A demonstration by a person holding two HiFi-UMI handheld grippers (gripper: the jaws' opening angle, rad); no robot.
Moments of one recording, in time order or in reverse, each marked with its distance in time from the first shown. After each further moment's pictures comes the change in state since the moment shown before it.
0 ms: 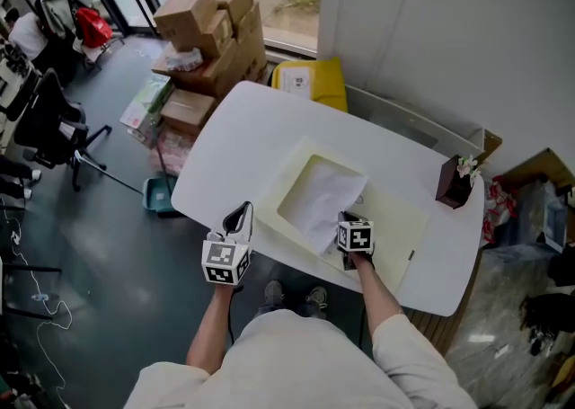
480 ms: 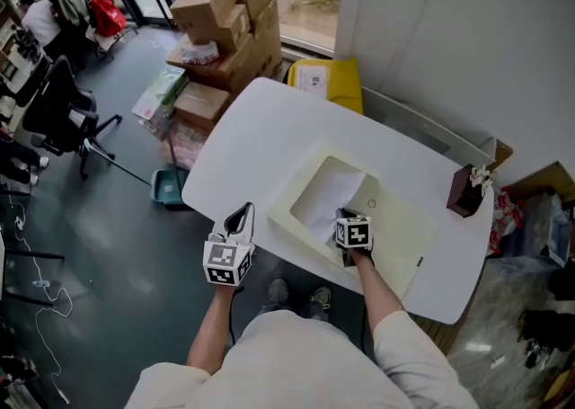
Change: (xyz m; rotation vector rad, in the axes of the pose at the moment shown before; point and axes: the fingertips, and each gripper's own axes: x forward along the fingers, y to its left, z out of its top) left arm -0.017 0.028 -0.008 -0.016 0.013 0.051; right arm 0.028 0.042 0.015 -0.068 0.027 0.067
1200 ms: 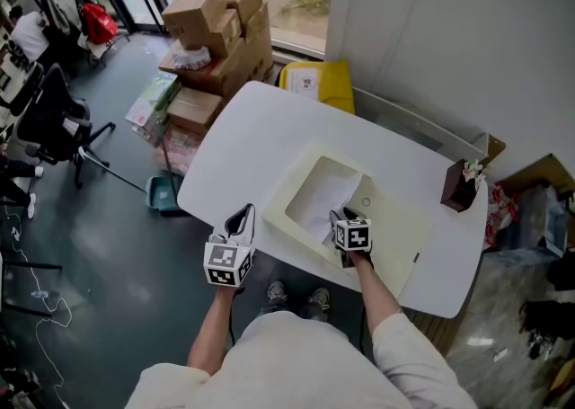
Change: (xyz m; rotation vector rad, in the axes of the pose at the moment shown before) left arm 0.002 -0.010 0.004 0.004 -0.012 -0.044; right arm -0.015 -0.004 0.000 0.023 -0.058 -0.016
